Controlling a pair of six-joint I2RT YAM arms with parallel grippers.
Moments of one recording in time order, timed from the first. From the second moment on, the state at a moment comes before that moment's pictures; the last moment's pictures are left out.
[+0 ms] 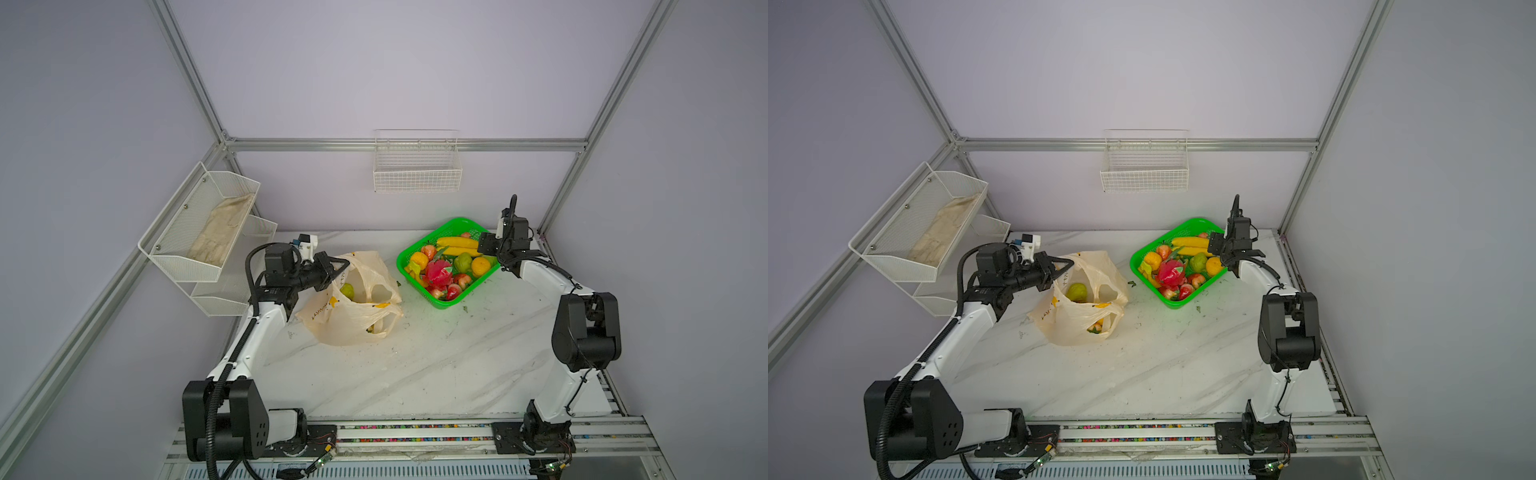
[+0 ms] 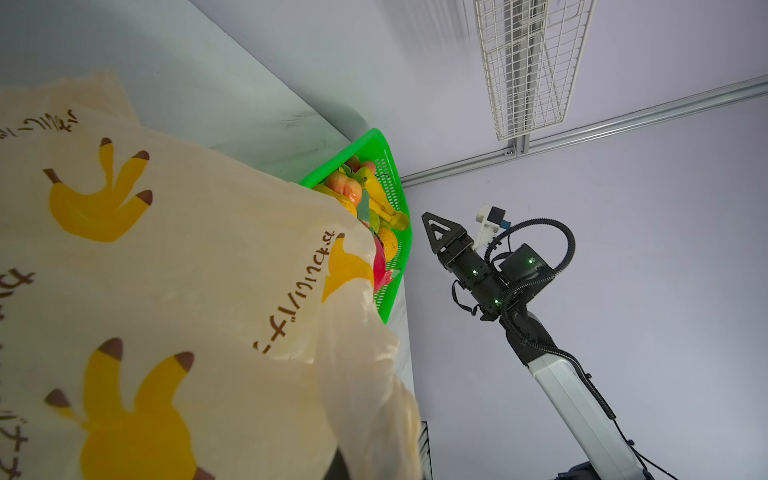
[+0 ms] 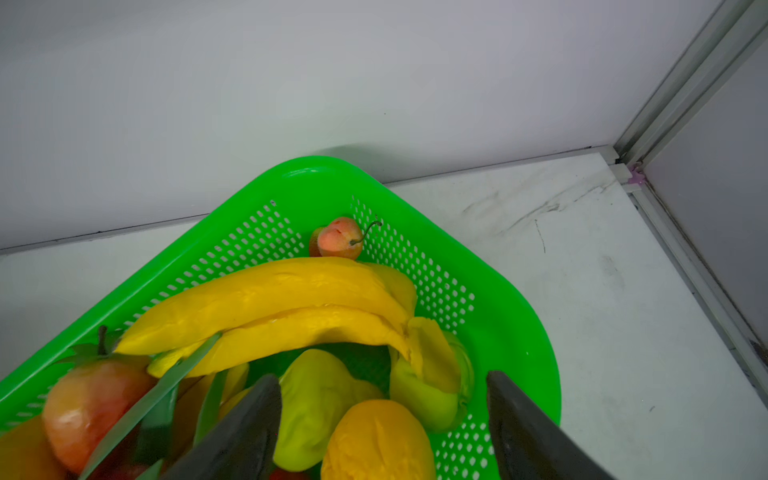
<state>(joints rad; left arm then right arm) 0.02 1.31 1.01 -0.12 0.81 -0.88 0.08 1.89 1.43 -0.13 0.05 0.19</state>
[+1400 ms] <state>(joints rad) 0.02 1.31 1.01 -0.12 0.82 -0.88 0.05 1.76 1.56 -0.30 -0.02 0.15</state>
